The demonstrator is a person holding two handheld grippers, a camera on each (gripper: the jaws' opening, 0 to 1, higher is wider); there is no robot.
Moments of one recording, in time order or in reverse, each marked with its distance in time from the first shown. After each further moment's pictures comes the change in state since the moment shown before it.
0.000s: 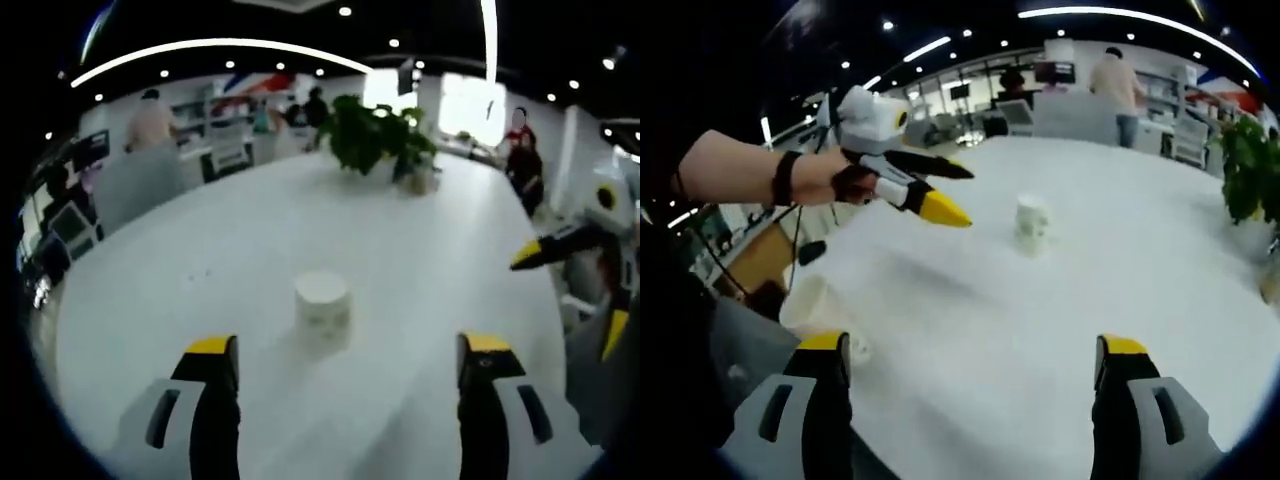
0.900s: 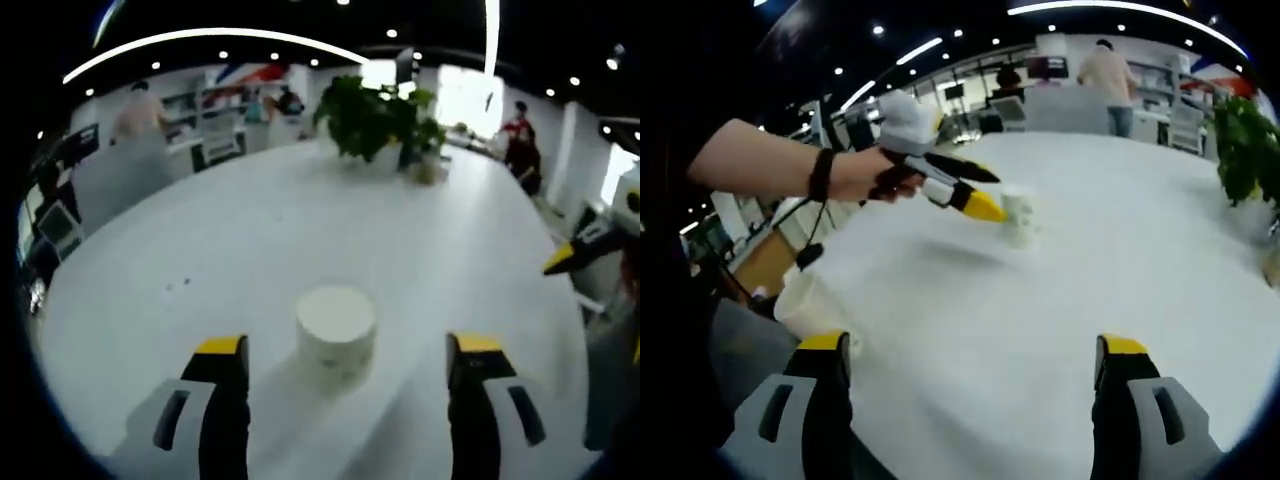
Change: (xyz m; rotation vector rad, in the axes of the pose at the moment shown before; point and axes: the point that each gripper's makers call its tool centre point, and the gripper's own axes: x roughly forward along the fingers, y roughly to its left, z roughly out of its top) left arm 0.059 0.014 0.005 0.021 0.051 -0.033; right arm -0.002 -0.014 -0.008 0.049 0.004 0.015
